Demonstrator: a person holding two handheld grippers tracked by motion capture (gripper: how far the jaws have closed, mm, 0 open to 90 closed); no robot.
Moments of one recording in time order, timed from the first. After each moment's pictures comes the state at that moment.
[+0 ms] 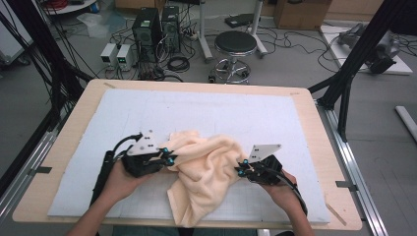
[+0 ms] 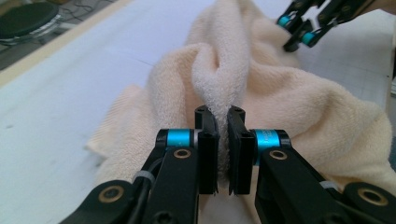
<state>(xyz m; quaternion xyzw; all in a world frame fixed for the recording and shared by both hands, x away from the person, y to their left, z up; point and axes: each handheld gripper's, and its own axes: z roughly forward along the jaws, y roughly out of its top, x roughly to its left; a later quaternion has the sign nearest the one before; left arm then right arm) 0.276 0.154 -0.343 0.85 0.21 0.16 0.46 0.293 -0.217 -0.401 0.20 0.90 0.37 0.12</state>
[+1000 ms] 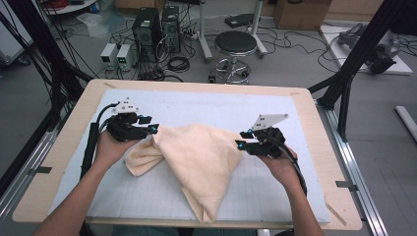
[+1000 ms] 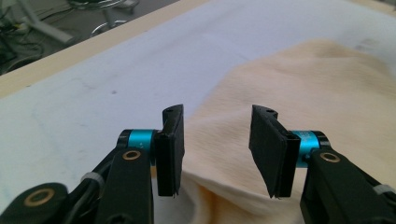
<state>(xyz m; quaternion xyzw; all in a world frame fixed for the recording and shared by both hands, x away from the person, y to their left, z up) 0.361 0.205 -0.348 0.81 0.33 0.17 0.45 0.341 -0.220 -0.354 0.24 0.87 0.40 0.15</state>
